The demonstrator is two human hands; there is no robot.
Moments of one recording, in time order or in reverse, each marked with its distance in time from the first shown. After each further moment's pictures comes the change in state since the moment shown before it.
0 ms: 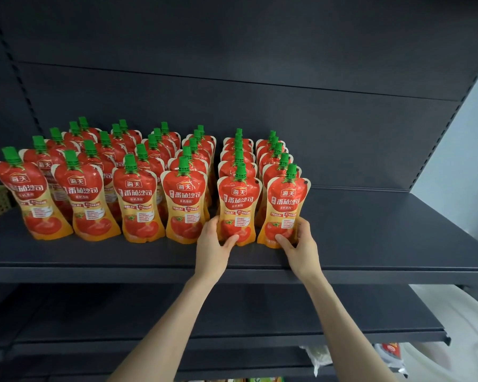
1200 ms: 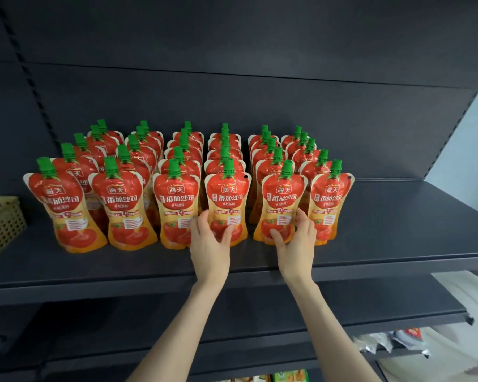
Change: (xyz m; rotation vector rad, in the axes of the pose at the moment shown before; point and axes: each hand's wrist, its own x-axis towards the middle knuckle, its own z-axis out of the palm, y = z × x) left_hand 0.020 -0.041 -0.075 0.085 0.231 0.030; right_hand -0.027 -0.051 0.108 -0.247 0.337 -0.065
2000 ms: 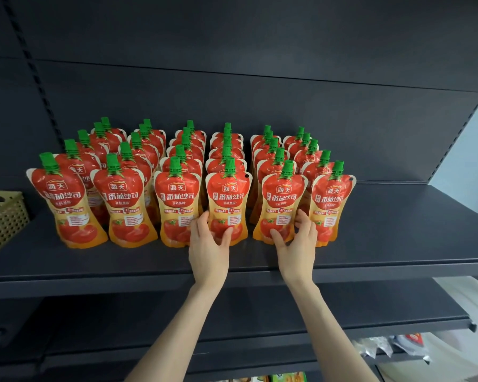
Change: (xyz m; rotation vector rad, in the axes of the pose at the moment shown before) left_hand -0.006 -0.001 -0.003 0.030 -0.011 -0.010; right_hand 0.001 0.006 0.001 0.012 0.013 -0.009
